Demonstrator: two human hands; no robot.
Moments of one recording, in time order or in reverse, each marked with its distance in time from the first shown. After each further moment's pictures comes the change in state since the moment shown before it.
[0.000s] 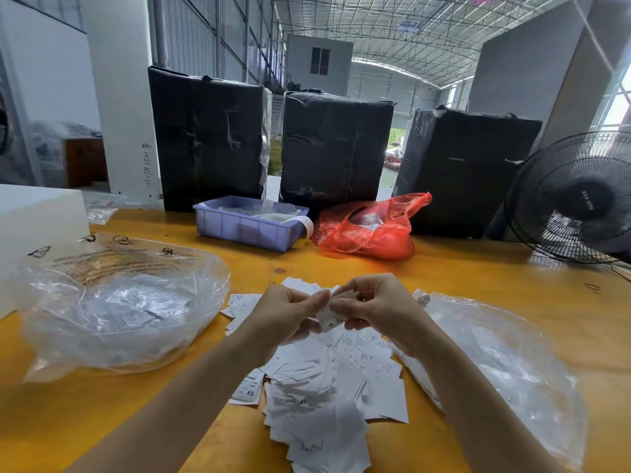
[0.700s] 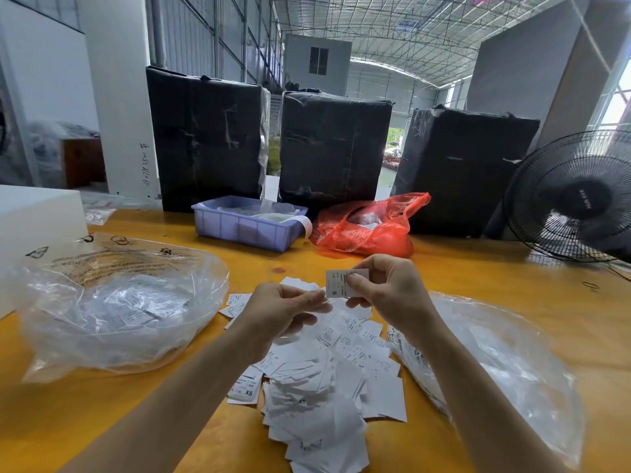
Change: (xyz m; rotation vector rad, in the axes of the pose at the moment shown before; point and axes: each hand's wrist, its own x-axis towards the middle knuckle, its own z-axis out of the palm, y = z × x) left_hand -0.001 0.003 -0.005 -0.083 0.007 -0.001; right_hand 0.001 -0.005 -0.005 -0.104 0.249 -0.211
